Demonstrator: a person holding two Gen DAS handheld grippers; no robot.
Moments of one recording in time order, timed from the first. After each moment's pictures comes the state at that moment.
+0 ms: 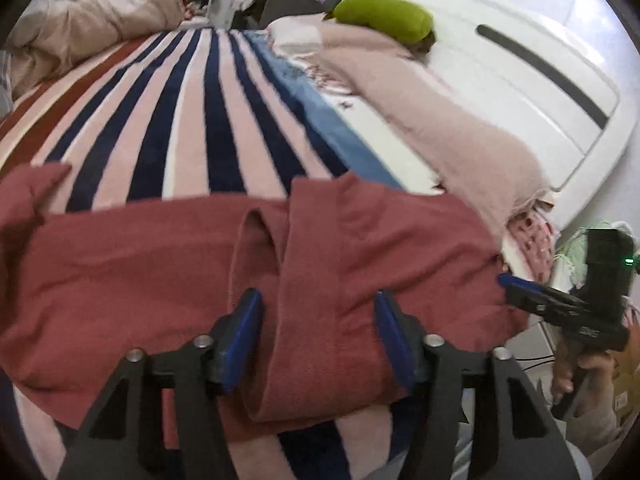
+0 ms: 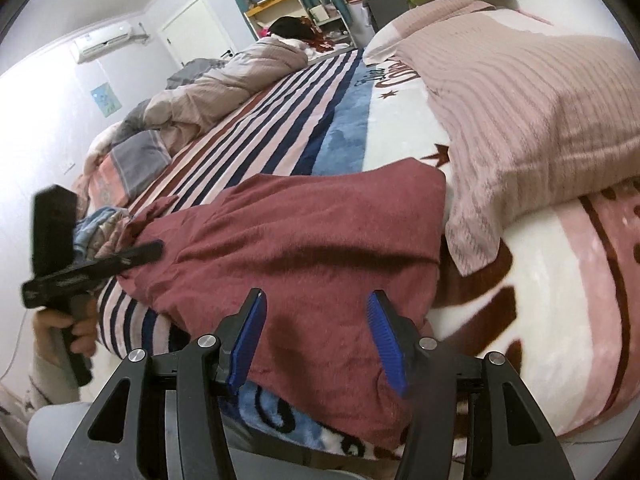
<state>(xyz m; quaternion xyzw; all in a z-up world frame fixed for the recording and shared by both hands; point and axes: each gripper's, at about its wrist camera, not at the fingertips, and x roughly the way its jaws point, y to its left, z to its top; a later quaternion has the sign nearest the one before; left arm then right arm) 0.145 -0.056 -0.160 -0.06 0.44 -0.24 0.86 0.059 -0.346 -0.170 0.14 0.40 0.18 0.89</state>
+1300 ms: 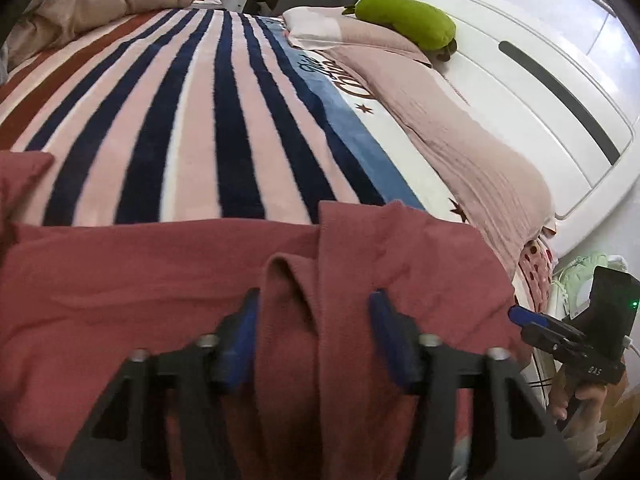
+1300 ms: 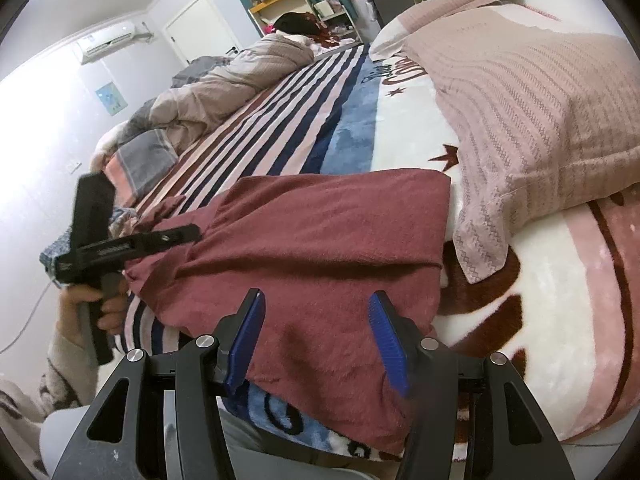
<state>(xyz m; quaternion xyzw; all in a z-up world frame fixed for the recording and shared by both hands) 0.190 -0.048 -0.168 -0.11 0.46 -0.24 0.85 0.070 -0.346 -0.167 0.15 0.40 0.20 0.88</state>
